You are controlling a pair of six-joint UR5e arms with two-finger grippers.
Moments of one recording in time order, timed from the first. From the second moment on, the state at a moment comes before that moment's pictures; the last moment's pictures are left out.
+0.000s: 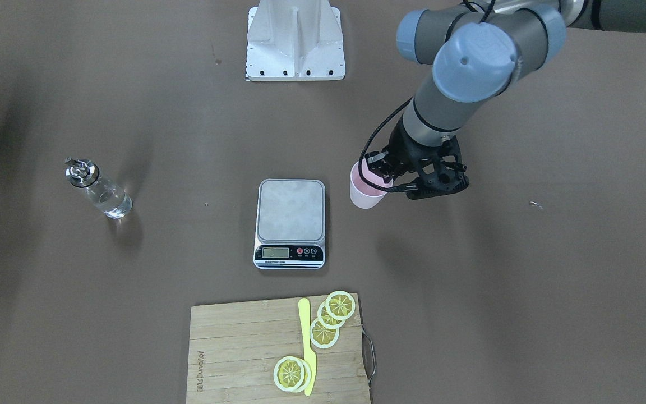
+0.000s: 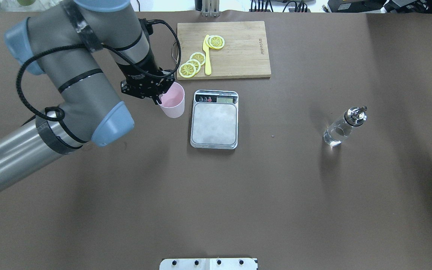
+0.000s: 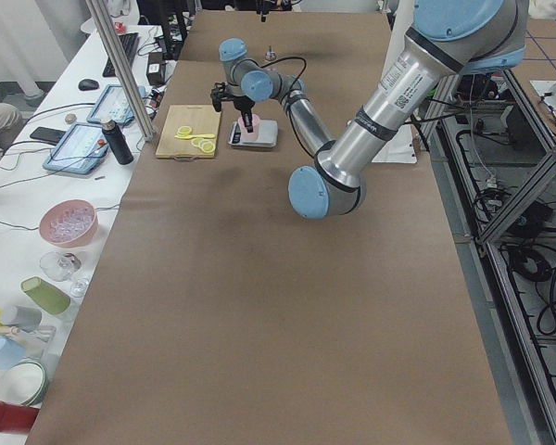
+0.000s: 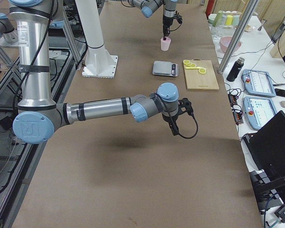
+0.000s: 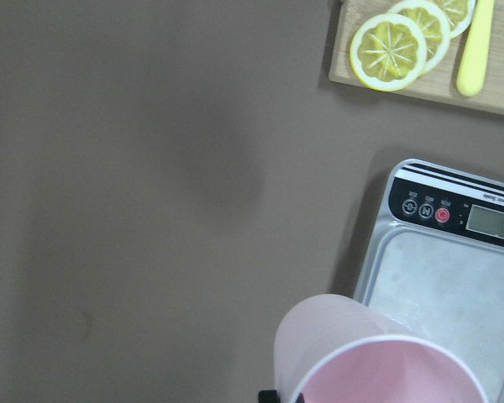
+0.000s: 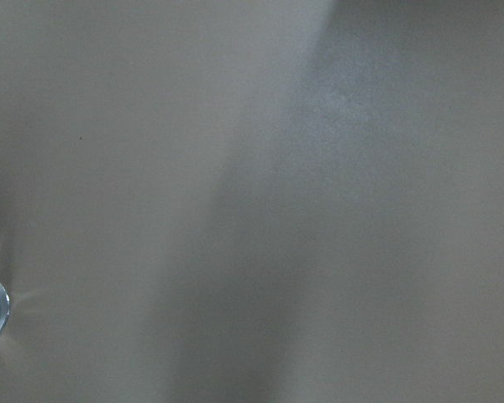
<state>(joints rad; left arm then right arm) -0.77 -2.38 -1.66 -1.37 -2.19 -1.23 1.37 -1.58 1.73 -1.24 2.34 0.14</state>
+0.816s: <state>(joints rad) -0.68 -2.54 -1.45 -1.46 -2.14 -1.37 1.36 -1.58 1.74 -1.15 2.36 0.15</state>
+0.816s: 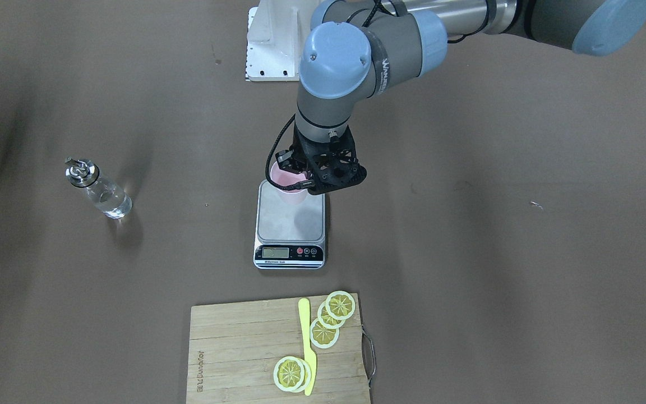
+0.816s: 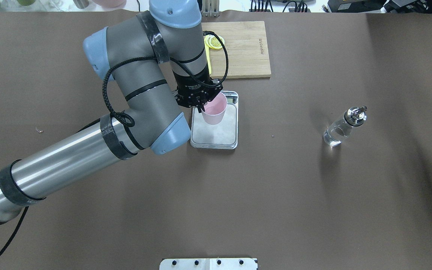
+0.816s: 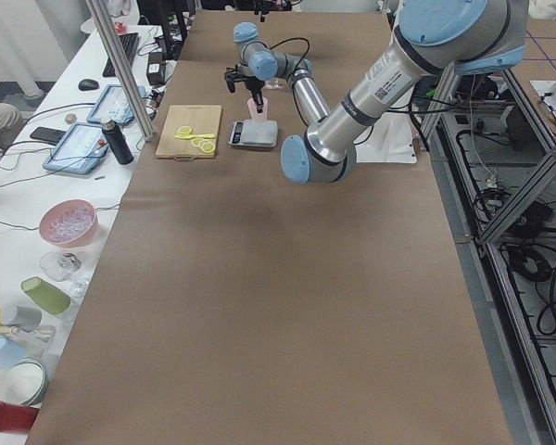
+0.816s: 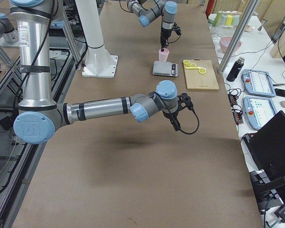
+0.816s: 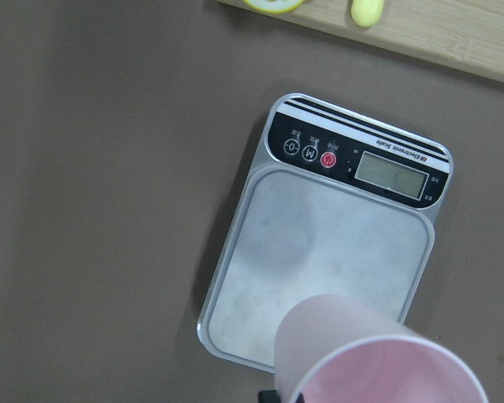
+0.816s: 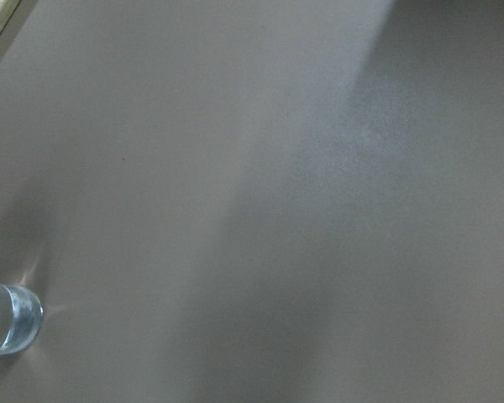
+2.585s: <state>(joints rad) -0.64 -2.50 -1.45 -1.63 -2.04 -1.36 1.34 -1.59 1.74 -1.15 2.37 0.14</state>
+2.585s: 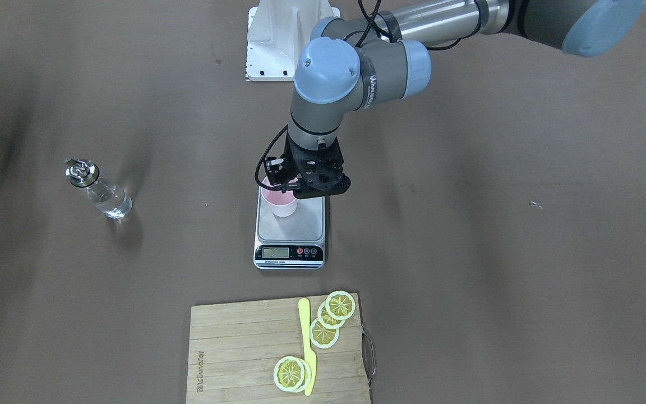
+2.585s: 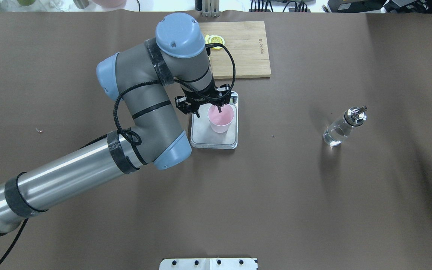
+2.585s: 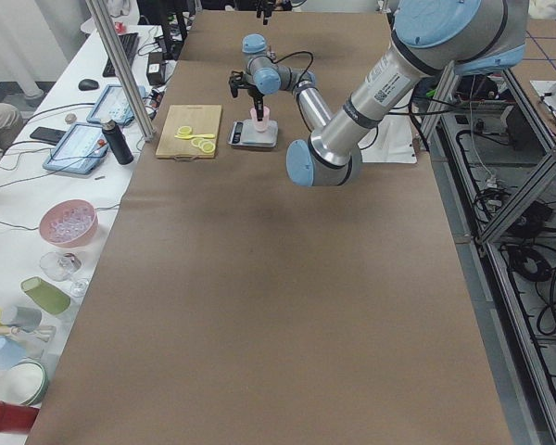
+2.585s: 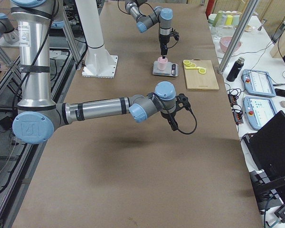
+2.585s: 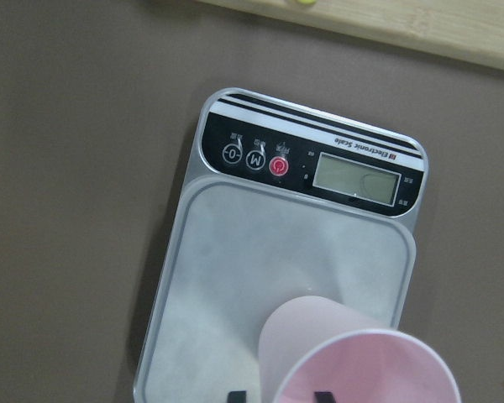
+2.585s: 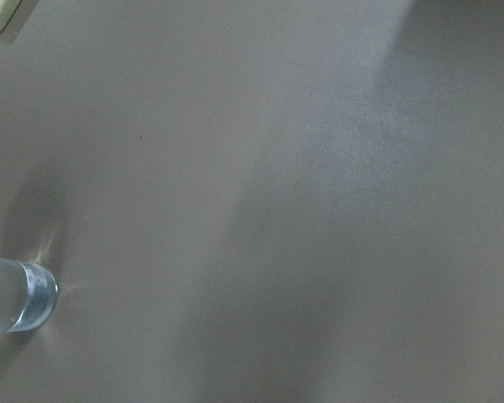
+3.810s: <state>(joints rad) -1.02 -2.12 -1.82 -1.41 -2.21 -0.66 1.30 -1.77 1.76 -0.59 2.43 0.34</state>
